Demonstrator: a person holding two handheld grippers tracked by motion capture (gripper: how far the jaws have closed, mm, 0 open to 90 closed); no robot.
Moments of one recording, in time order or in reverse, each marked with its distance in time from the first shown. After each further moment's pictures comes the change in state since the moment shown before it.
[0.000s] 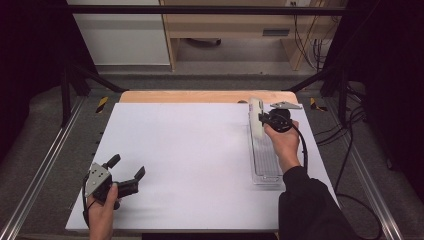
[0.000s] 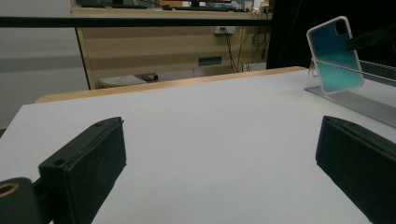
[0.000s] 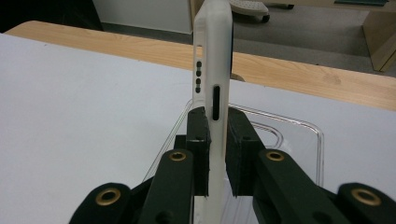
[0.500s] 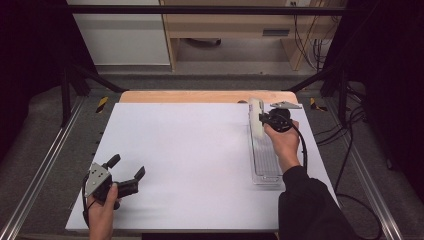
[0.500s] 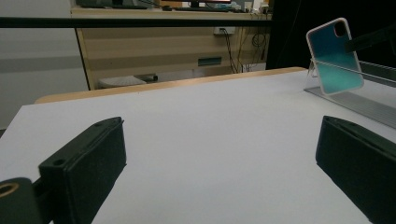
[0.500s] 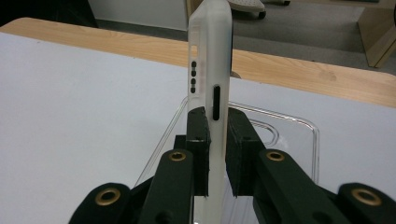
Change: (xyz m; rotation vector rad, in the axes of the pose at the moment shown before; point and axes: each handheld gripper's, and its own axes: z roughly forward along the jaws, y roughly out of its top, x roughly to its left) left arm 0.000 0.000 0.000 -0.004 -0.001 -0.002; right arm 0.000 0.000 0.001 0.014 -0.021 0.005
